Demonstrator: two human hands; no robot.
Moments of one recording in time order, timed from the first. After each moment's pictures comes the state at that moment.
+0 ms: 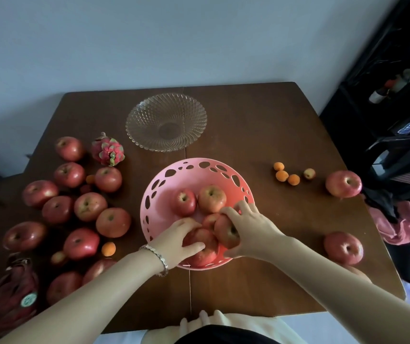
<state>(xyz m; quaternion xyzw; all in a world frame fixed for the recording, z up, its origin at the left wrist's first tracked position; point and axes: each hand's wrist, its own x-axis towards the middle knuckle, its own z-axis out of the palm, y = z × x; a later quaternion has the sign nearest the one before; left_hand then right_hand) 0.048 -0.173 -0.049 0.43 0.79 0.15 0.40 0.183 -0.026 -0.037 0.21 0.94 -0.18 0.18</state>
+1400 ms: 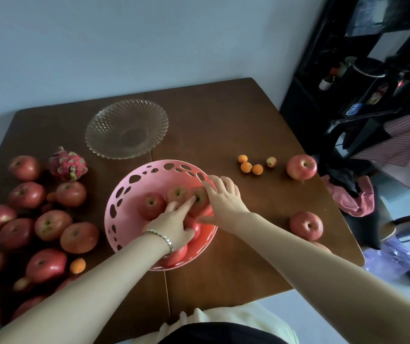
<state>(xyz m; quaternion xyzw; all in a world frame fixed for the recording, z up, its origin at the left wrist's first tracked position) 0.073 -0.110 -0.055 0.45 0.83 0.05 0.33 0.183 0.005 -0.057 0.31 0.92 -0.22 0.06</state>
